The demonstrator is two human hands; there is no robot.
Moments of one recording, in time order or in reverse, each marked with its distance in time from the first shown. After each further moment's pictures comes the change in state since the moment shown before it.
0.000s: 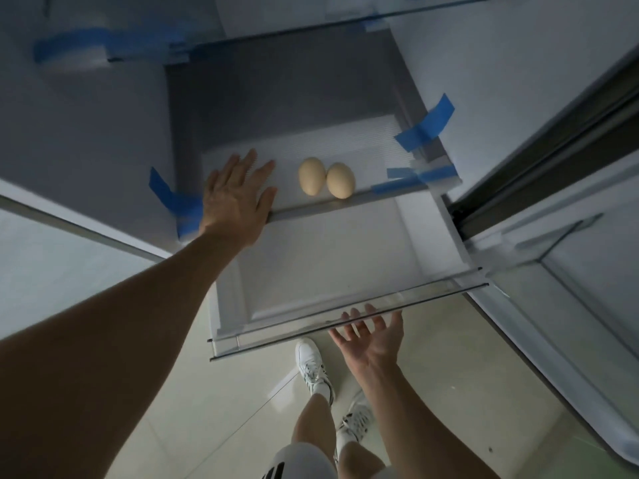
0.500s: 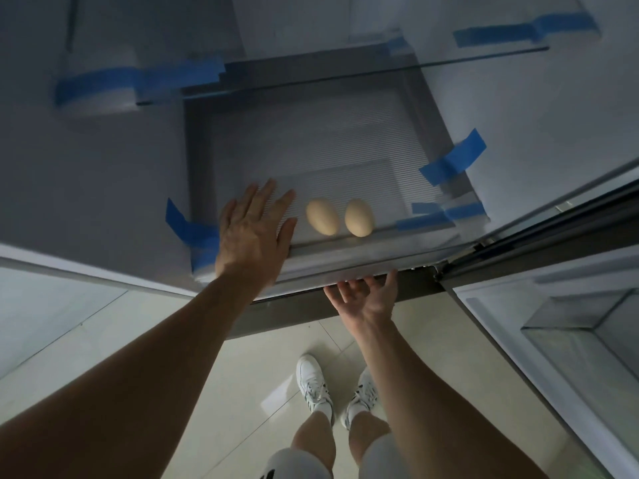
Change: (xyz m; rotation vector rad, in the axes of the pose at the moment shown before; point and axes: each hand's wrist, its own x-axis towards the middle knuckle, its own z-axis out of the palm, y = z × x) left_hand -0.001 -0.006 0.004 -0.056 0.066 0.026; right_hand 0.037 -0.005 0.113 -0.057 -0.204 0.000
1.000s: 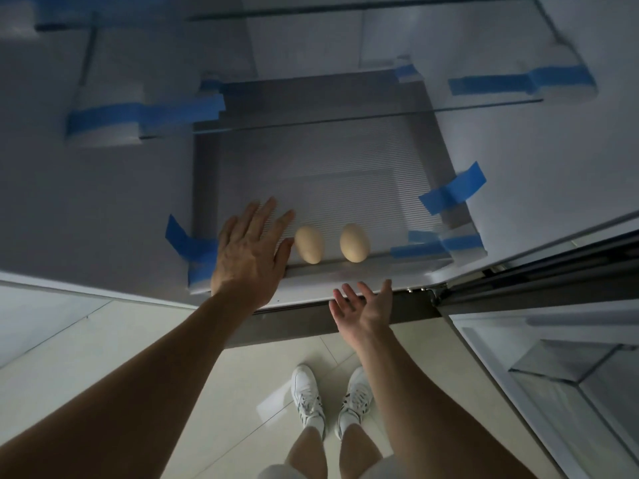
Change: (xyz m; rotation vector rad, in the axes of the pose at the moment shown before) left_hand 0.001 0.007 -0.002 0.045 -0.053 -0.048; right_hand 0.001 -0.019 0.025 -0.229 0.122 0.040
